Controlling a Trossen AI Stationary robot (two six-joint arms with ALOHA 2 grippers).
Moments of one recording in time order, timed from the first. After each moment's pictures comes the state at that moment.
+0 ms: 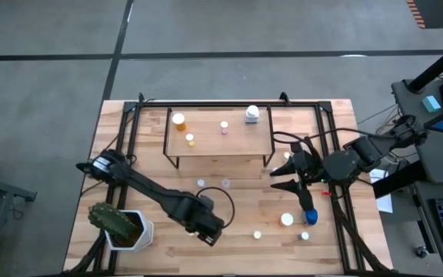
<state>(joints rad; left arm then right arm) -0.49 1.93 1.75 -1.17 0.10 -1.46 0.47 1.11 1.26 -0.57 0.31 0.40</state>
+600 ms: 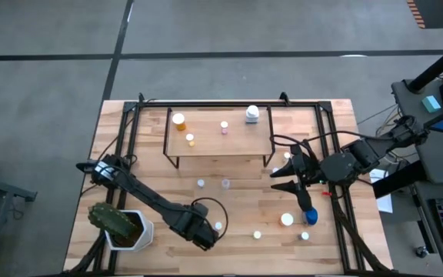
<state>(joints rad) -0.55 1.97 1.60 -1.10 0.06 -1.51 0.47 1.09 1.18 -0.56 0.31 0.42</state>
